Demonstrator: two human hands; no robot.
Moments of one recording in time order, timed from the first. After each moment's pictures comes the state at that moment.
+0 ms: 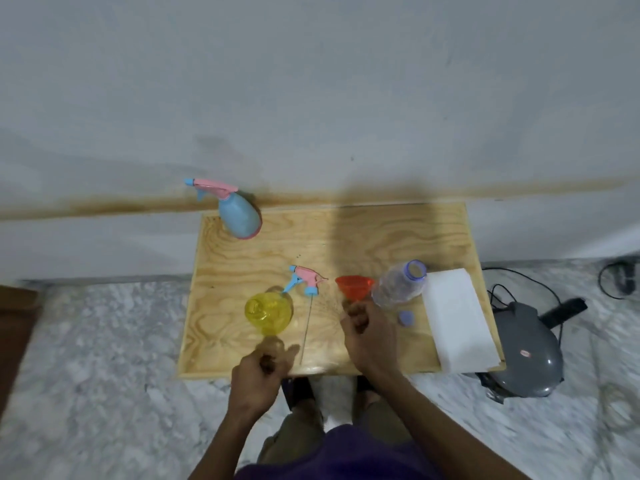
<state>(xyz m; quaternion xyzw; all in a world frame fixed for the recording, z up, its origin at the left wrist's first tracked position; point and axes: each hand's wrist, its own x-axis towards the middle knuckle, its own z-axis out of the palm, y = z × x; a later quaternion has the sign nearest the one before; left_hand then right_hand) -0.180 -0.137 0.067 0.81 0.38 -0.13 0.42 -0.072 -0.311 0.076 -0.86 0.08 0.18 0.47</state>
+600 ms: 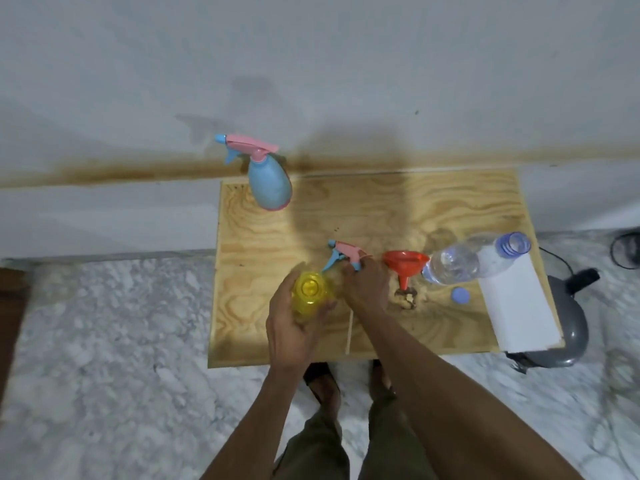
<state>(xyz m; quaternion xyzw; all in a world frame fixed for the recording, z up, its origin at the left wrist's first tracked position) -0.153 -0.085 0.029 0.78 0.28 0.08 0.55 -0.036 -0.186 -0.009 -0.90 0.16 0.20 0.35</state>
